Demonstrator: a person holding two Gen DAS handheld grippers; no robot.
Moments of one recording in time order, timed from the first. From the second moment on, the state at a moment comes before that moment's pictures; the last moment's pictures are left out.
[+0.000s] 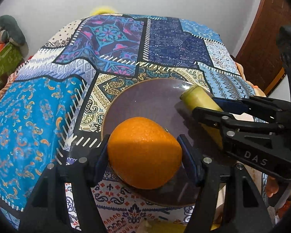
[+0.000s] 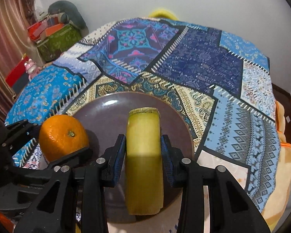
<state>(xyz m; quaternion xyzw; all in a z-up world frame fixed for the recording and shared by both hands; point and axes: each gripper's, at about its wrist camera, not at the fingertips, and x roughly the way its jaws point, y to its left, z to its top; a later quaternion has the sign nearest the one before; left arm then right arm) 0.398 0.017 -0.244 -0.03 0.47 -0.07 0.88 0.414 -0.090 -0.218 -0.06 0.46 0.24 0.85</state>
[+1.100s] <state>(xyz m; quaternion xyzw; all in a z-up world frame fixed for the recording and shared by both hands) 0.267 0.025 -0.133 0.00 0.36 -0.03 0.93 0.274 -0.145 -0.120 -0.06 0.33 0.18 0.92</state>
